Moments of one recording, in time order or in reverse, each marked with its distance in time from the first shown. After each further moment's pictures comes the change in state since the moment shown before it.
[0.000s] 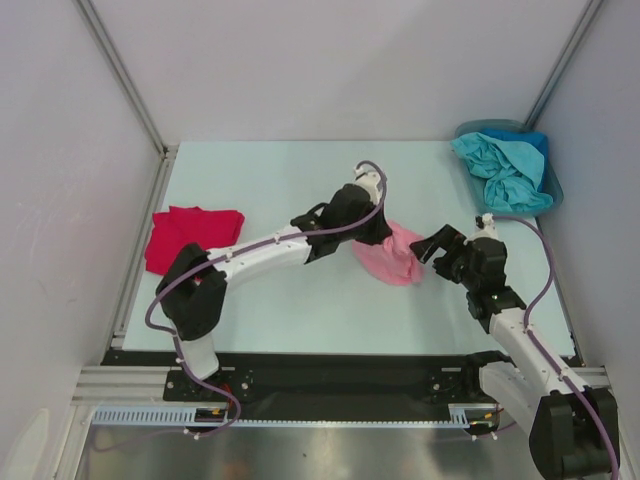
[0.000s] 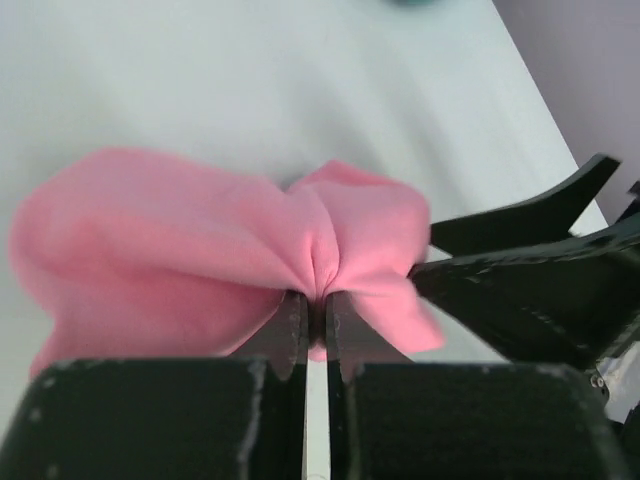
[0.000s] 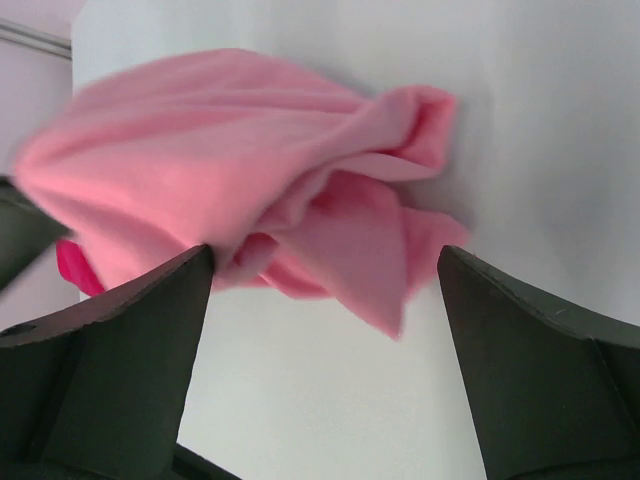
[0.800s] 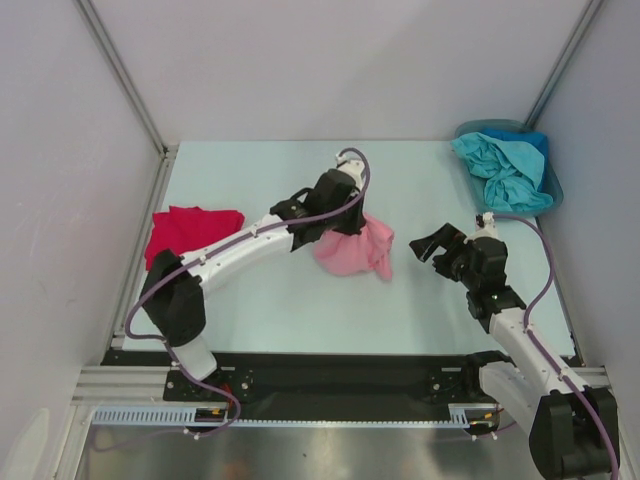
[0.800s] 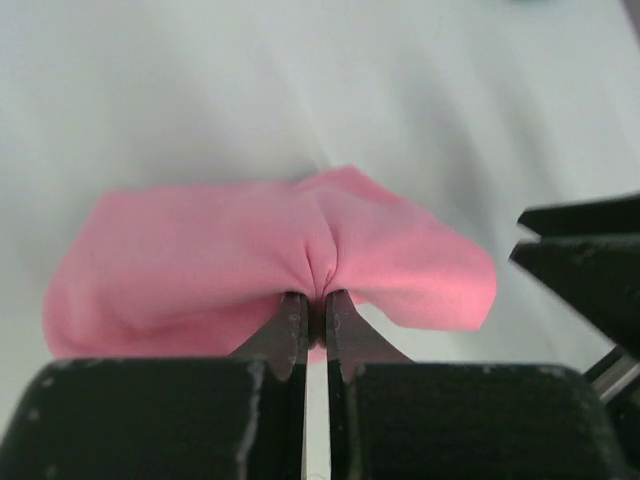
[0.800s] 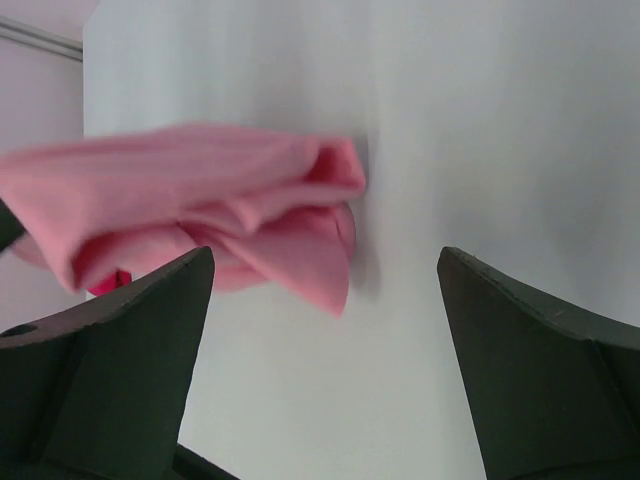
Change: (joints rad) left arm 0.069 -0.073 0.150 -0.290 -0.104 0.118; right arm -0.003 0.000 -0.002 0.030 -0.013 0.010
